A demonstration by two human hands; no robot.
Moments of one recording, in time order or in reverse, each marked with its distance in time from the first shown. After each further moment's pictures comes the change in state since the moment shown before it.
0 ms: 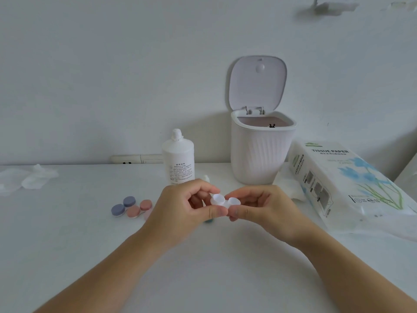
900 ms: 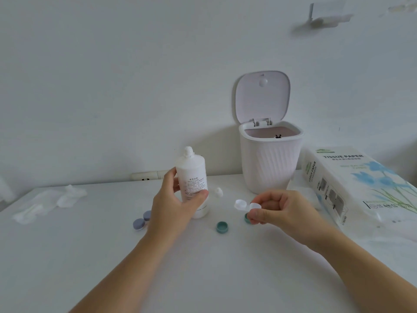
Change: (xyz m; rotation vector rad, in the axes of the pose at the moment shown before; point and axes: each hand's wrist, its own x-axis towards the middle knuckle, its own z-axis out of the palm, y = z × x) left_hand 0.021 -0.036 -0.025 0.183 0.374 -0.178; right_hand 0.004 0.012 -0.017 -0.001 0.108 0.069
